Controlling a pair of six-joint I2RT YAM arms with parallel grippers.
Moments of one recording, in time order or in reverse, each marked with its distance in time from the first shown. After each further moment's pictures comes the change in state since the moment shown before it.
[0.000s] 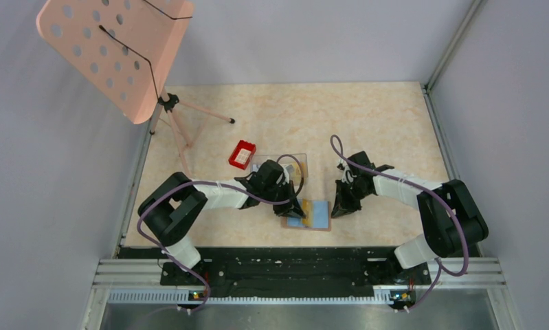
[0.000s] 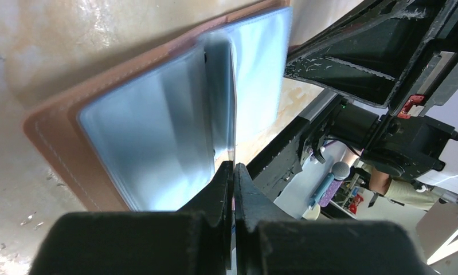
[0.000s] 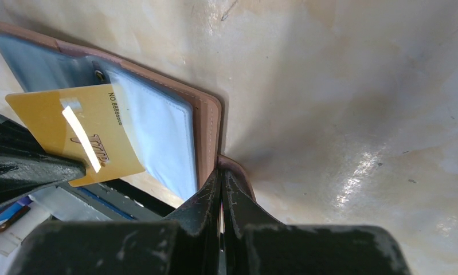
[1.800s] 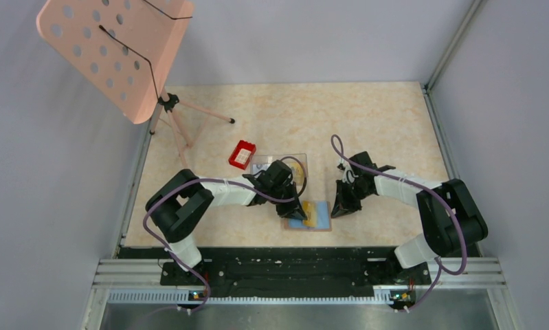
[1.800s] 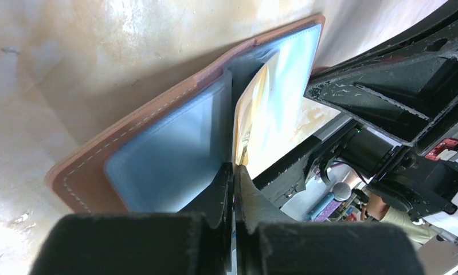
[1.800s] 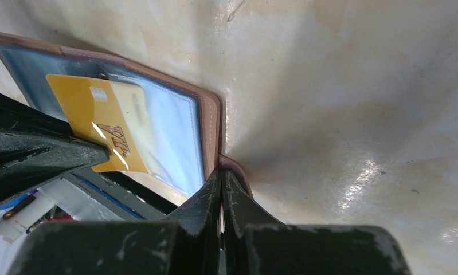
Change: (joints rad) left arm -0.038 0.057 0.092 -0.145 -0.088 -0.068; right arm -0.020 0.009 -0.013 0.026 -0.052 -0.026
